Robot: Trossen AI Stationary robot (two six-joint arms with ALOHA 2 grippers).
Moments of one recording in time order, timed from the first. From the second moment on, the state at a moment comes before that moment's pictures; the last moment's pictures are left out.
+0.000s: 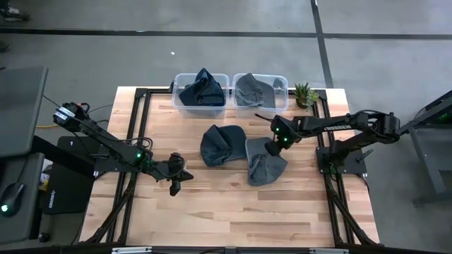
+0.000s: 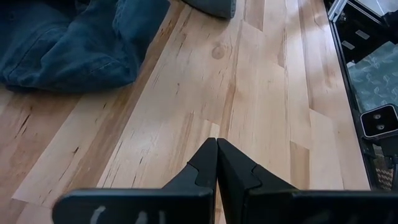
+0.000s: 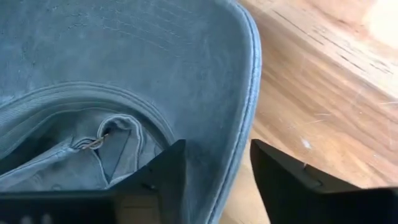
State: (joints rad) left arm -0.50 1.10 0.37 0.13 -0.32 -0.75; right arm -0.33 1.36 0.59 -0.43 -0.20 0.74
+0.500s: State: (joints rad) left arm -0.50 1.10 0.37 0.12 -0.32 -0.75; right arm -0.31 1.27 0.59 -0.44 -0.14 0.70
